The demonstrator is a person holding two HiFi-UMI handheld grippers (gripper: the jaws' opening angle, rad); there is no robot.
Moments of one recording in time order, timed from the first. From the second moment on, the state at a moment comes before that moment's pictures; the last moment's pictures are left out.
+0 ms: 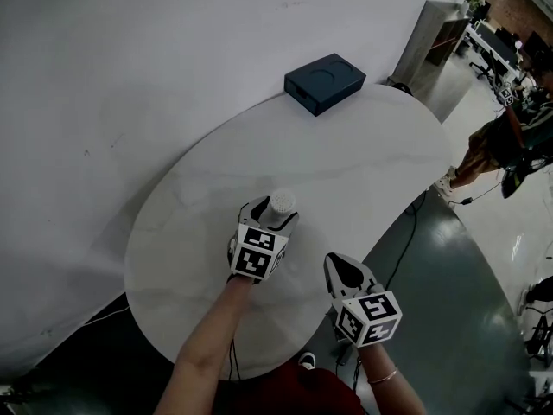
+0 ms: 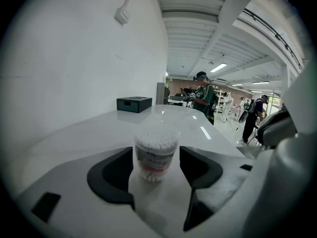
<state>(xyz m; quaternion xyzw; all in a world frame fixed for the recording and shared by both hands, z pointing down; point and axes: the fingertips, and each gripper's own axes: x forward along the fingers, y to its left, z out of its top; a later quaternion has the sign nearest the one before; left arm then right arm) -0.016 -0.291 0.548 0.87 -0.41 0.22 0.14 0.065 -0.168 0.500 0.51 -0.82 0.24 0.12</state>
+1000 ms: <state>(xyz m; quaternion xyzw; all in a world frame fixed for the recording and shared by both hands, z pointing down) -0.016 -0.279 0.538 0.87 -0.42 0.24 0.11 0.066 -0.158 0.495 0.51 -0.82 0.23 0.13</state>
